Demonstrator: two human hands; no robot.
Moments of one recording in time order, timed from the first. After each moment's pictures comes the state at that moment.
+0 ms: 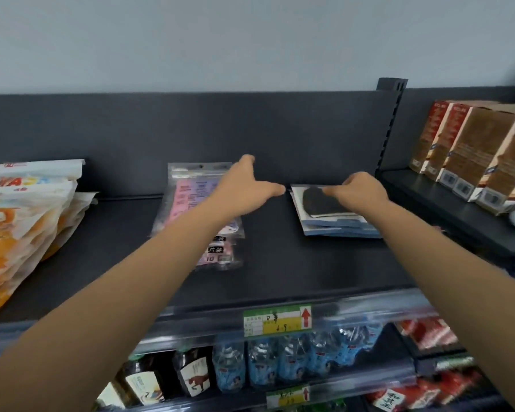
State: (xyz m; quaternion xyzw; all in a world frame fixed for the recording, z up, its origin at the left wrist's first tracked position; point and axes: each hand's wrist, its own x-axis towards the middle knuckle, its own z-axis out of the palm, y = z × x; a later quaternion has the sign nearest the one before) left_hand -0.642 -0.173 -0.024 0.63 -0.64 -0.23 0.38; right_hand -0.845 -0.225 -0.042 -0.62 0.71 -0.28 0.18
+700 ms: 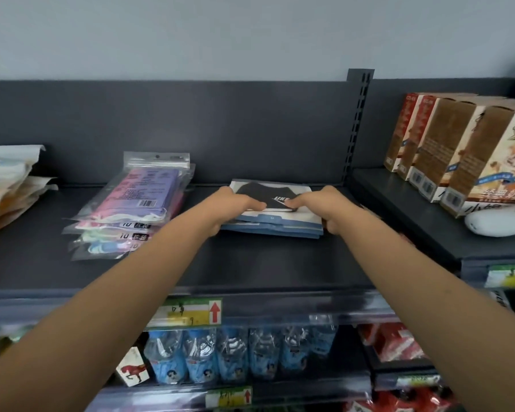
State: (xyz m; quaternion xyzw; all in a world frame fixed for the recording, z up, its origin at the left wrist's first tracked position) left_hand -0.722 -0.212 -0.082 0.69 -0.48 -0.39 0.38; right_hand -0.903 -0.247 -0.074 -0.54 0.63 -0.33 0.45
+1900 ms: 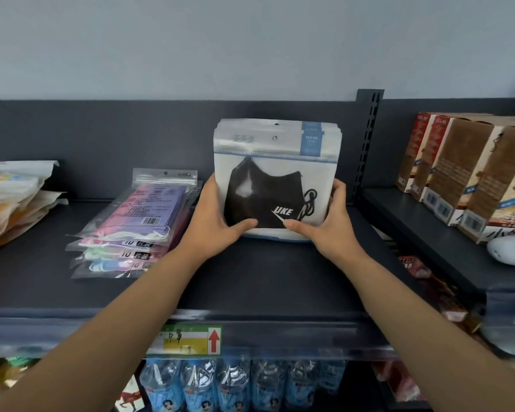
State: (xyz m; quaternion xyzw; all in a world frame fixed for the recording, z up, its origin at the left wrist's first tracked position) left_hand -0.696 -0.202 -0.100 0.53 -0.66 -0.09 0.53; right_hand -0.910 -0.249 -0.108 -0.69 0.36 -0.52 0.34
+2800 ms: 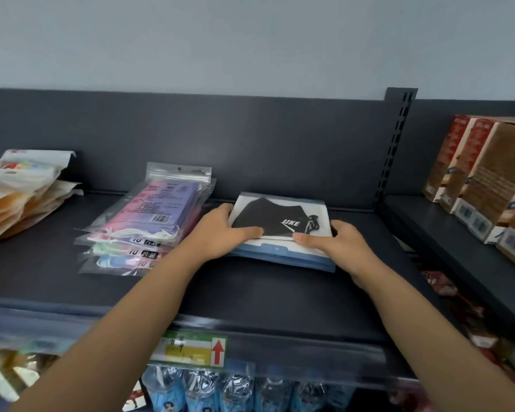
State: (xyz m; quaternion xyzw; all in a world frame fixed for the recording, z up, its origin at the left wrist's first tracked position) left_hand -0.688 -0.201 -0.098 0.71 -0.57 -0.21 0.36; right_hand -0.907 -0.260 -0.117 -0.66 0.49 -0.35 0.45
